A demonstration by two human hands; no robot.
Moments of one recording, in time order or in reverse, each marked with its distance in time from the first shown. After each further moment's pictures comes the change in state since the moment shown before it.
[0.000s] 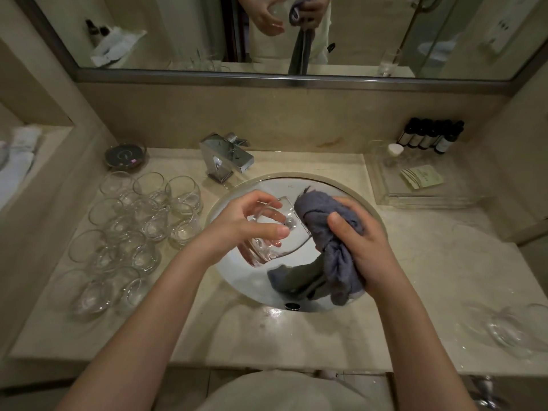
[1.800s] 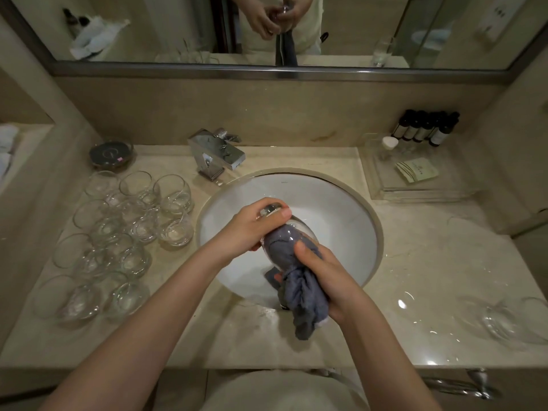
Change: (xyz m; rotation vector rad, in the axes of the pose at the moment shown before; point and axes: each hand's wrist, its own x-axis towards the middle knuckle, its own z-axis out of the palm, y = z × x) left_hand 0.024 -0.018 0.020 0.181 0.065 -0.078; right_hand -0.015 0.038 0.030 0.363 -0.097 0.535
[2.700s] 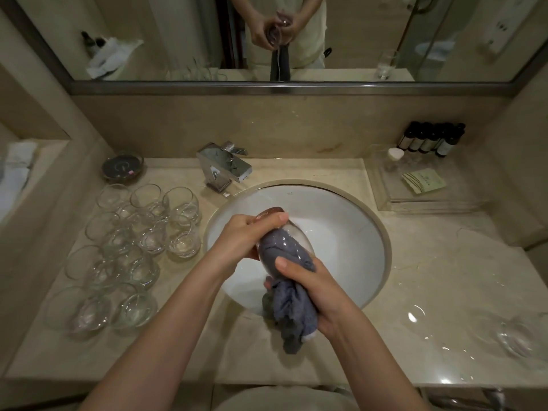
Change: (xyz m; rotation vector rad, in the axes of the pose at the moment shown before) left_hand -0.005 0.009 -0.006 -0.194 0.147 -0.136; right_hand 0.003 0.000 0.029 0.170 -0.029 -0.004
